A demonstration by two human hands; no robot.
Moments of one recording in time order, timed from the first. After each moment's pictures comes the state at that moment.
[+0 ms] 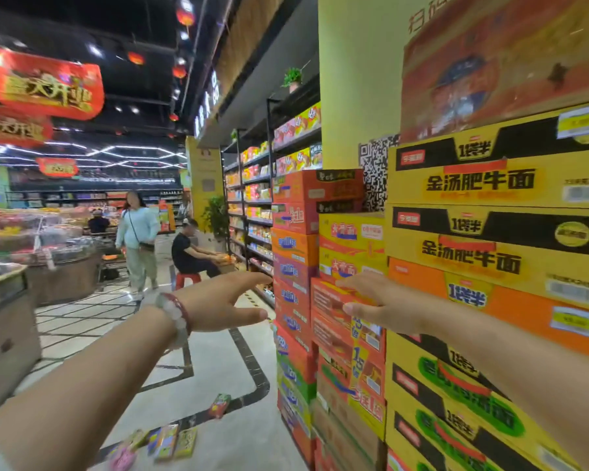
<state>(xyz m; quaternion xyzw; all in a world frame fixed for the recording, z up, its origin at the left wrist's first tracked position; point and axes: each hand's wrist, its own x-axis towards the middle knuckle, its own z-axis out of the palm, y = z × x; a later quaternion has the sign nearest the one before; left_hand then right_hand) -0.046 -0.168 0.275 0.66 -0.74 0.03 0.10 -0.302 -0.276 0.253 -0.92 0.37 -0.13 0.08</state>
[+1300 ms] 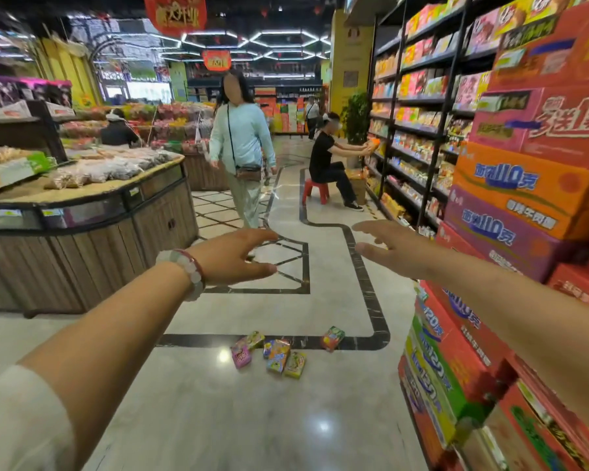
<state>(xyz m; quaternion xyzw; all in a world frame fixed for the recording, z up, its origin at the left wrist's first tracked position) 0.361 -0.393 0.181 0.83 -0.54 -0.05 0.11 0.177 -0.604 0.180 -0.96 0.18 -0.08 0.17</state>
